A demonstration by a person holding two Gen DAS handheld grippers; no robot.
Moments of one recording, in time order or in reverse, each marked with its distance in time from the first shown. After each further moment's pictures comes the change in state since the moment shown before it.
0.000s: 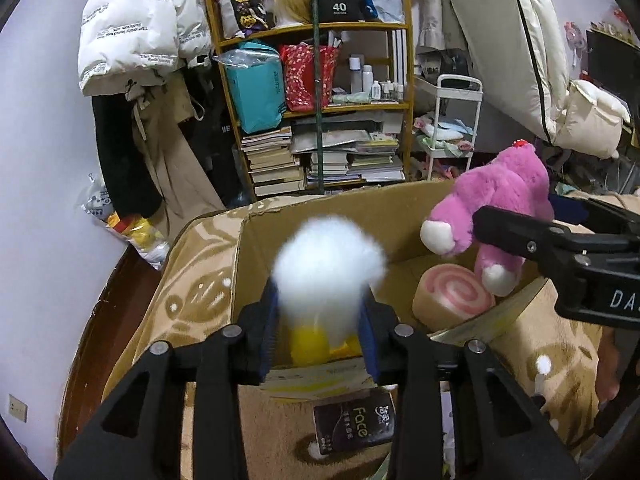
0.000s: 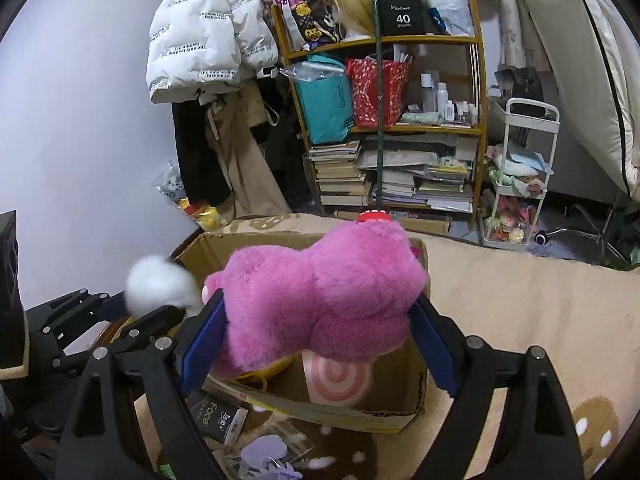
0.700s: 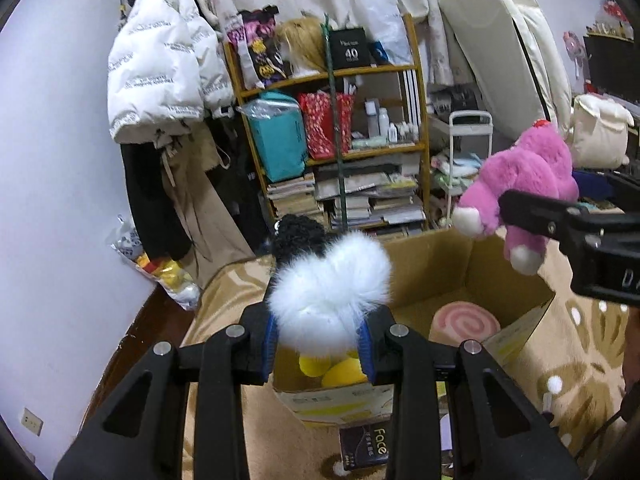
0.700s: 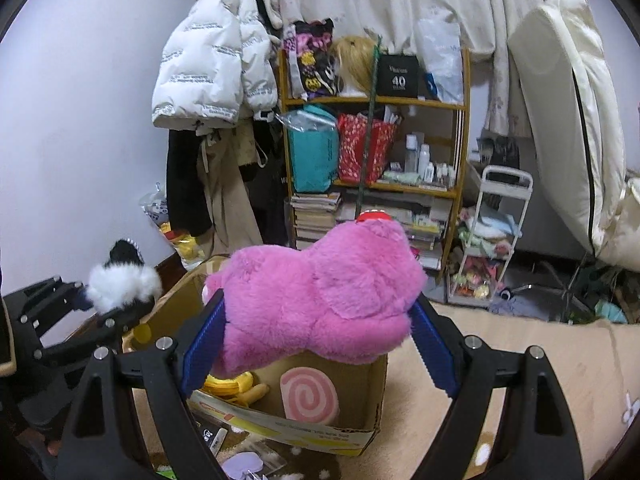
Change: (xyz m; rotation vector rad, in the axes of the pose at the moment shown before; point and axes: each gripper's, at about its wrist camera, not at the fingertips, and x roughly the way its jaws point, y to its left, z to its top) left arm -0.035 0.000 0.010 0.029 -0.156 0.095; right arm -0.042 0.017 0.019 -0.096 -0.152 -0.116
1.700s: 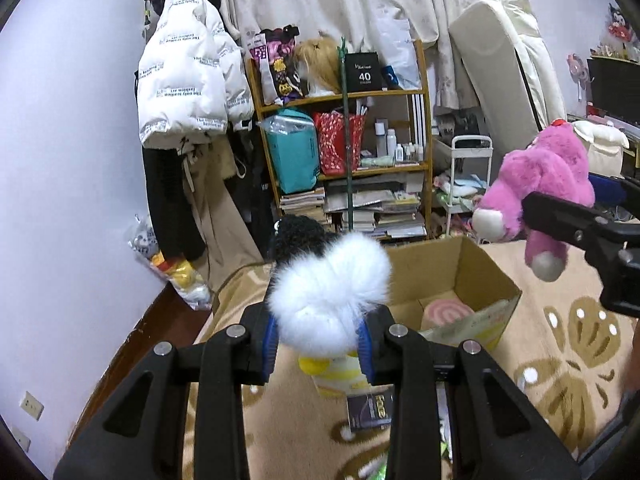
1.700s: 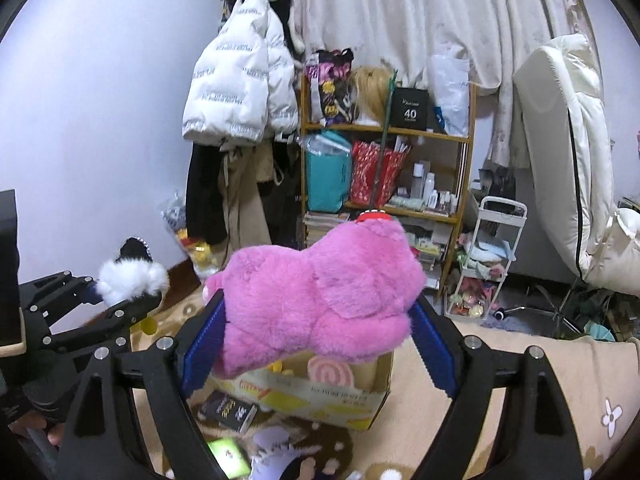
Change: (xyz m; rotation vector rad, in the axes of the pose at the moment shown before) left arm -0.074 0.025 -0.001 -0.055 -0.065 0.018; right arm -0.086 0.041 0.006 -0.068 -0.101 0.008
